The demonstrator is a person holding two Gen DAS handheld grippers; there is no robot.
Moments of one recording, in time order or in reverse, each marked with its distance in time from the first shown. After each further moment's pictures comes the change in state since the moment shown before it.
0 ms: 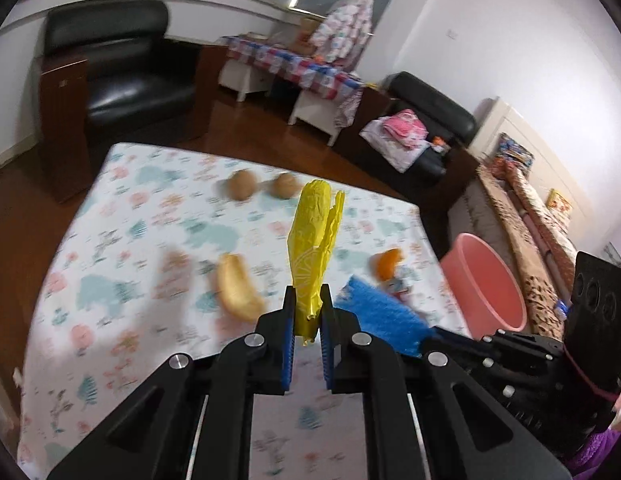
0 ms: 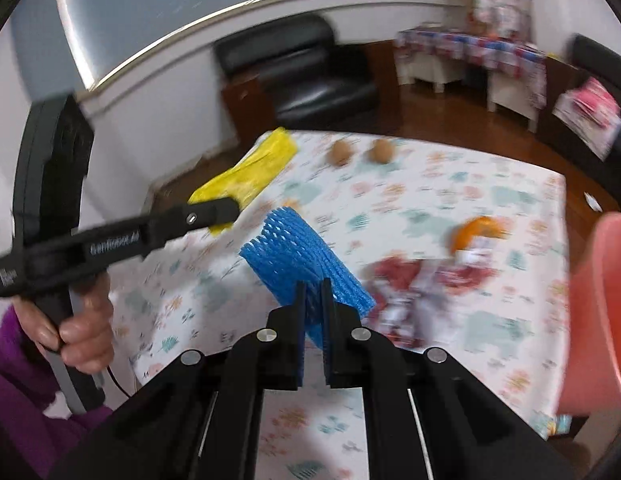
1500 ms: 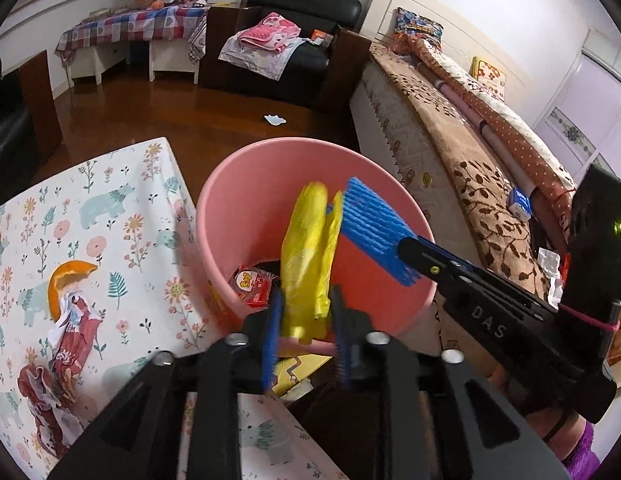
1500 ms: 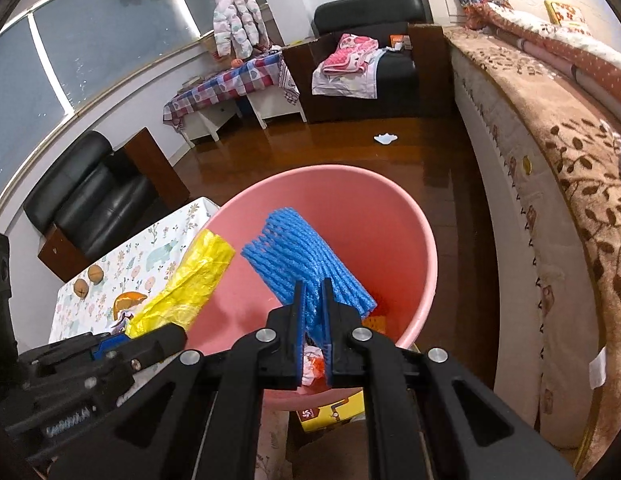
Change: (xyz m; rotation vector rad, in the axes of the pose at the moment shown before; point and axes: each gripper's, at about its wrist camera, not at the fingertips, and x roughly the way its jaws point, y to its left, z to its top) left arm 0.170 -0.288 -0.020 0.362 0.307 -0.187; right arm -0.101 -0.247 -0.056 0.538 -0.181 -0.465
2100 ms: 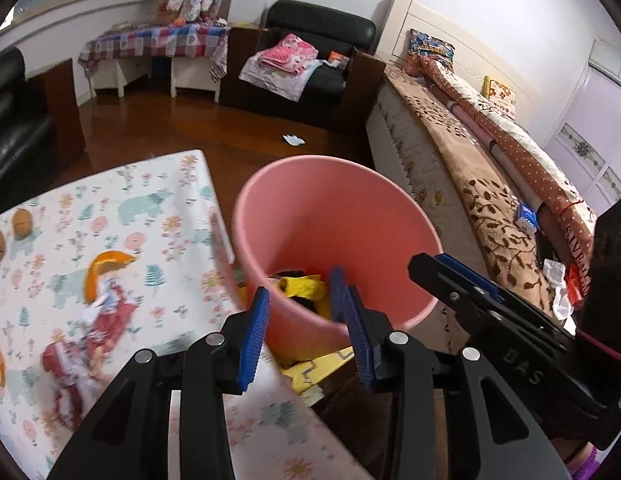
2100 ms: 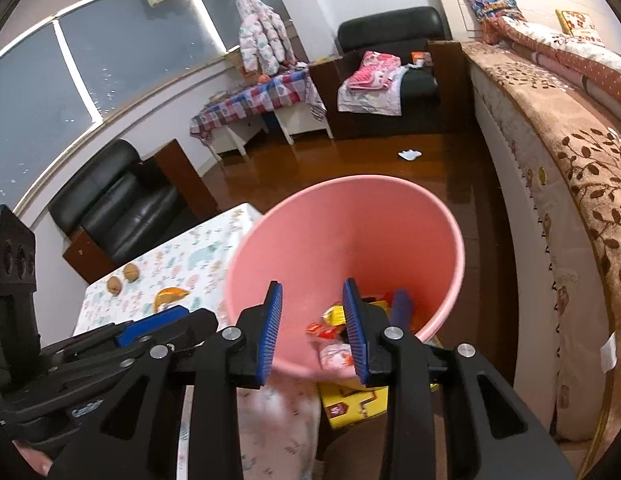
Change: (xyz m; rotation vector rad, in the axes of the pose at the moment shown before) left arm -0.038 0.010 -0.022 -0.024 -0.091 0.069; right arm -0.039 0.030 -0.025 -0.046 -0.082 0.091
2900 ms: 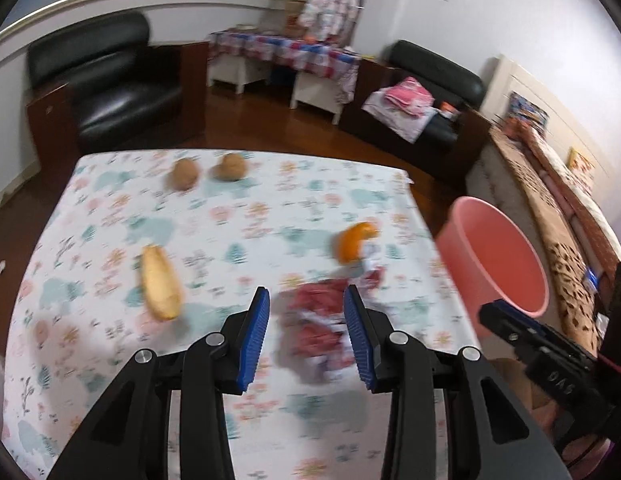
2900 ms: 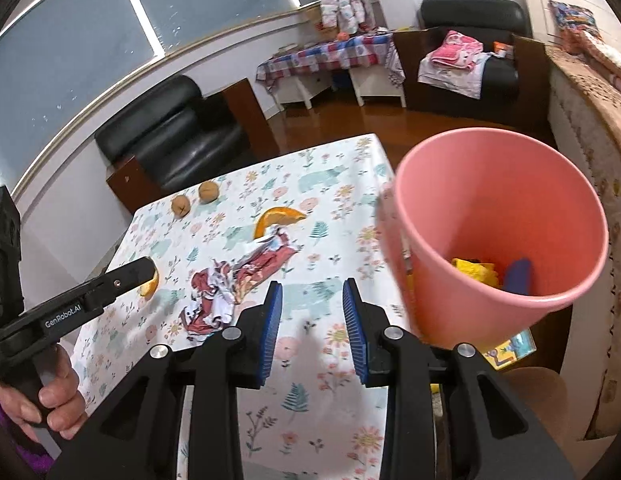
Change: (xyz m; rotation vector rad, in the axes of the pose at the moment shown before) left arm -0.107 0.171 -0.071 -0.270 -0.115 0.270; right arm 0.031 0.119 -0.049 -0.182 0.155 0.160
